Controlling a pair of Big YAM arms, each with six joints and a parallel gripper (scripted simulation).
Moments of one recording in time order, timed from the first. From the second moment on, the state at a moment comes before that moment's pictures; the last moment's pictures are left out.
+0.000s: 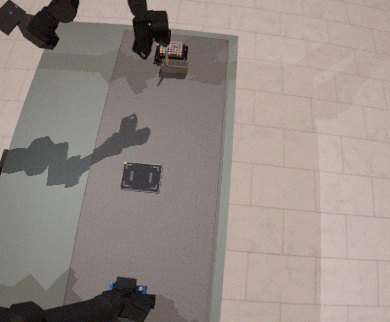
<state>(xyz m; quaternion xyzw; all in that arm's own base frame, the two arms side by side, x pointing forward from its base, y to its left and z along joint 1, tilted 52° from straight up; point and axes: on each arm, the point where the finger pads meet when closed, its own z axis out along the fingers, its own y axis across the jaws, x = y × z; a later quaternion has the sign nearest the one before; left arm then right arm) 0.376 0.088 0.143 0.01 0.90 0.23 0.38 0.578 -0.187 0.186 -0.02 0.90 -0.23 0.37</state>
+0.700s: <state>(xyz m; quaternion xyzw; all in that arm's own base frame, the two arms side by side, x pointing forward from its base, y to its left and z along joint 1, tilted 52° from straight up) 0.376 0.088 0.143 0.01 0.90 0.23 0.38 0.573 -0.218 0.198 -0.02 0.90 -0.23 0.37</state>
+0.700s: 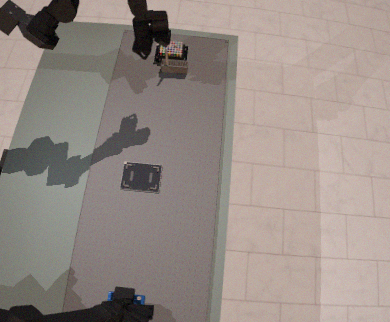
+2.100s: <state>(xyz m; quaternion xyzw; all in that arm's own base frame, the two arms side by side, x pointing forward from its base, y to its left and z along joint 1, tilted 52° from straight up) 0.376 0.088 0.143 0.01 0.90 0.23 0.38 0.563 -0.274 0.227 -0.02 0.90 -0.23 0.37</state>
